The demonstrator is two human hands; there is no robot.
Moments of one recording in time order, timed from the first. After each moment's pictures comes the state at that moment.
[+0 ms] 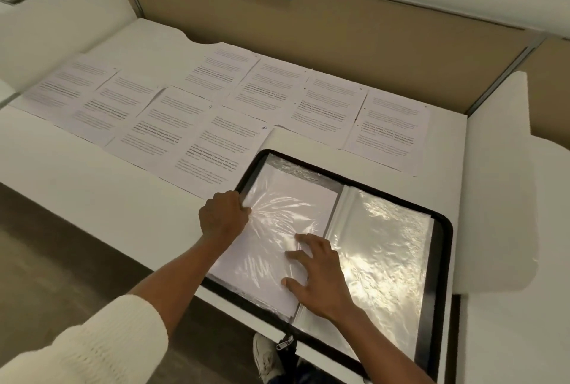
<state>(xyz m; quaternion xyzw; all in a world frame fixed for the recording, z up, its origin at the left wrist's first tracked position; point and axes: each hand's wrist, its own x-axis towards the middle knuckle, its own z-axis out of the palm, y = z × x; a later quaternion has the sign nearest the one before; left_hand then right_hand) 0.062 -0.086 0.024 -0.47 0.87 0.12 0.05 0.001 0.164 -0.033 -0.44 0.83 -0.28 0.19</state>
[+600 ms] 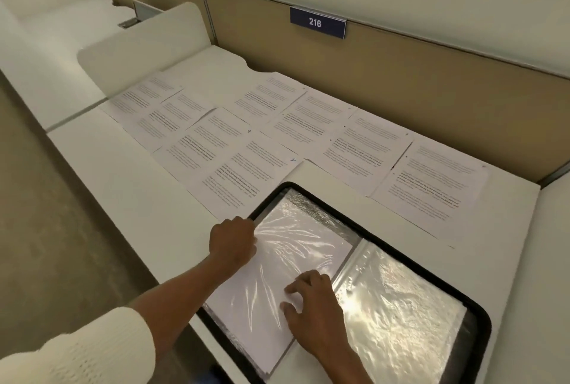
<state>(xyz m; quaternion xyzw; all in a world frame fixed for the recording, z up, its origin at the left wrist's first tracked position) 0.037 -0.077 0.025 -0.45 0.88 -0.02 0.15 -0.050 0.140 -0.028 -0.46 0.81 -0.26 0.25</state>
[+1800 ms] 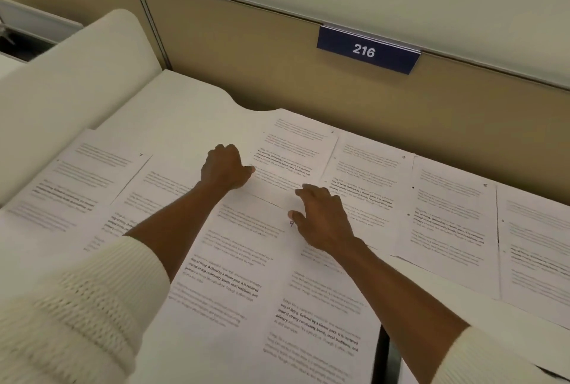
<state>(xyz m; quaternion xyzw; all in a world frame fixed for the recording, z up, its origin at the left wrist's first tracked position) -0.123 -0.613 0.031 -0.42 0.88 0.21 0.03 -0.187 -0.374 0.028 -0.41 0.89 -0.12 0.18</state>
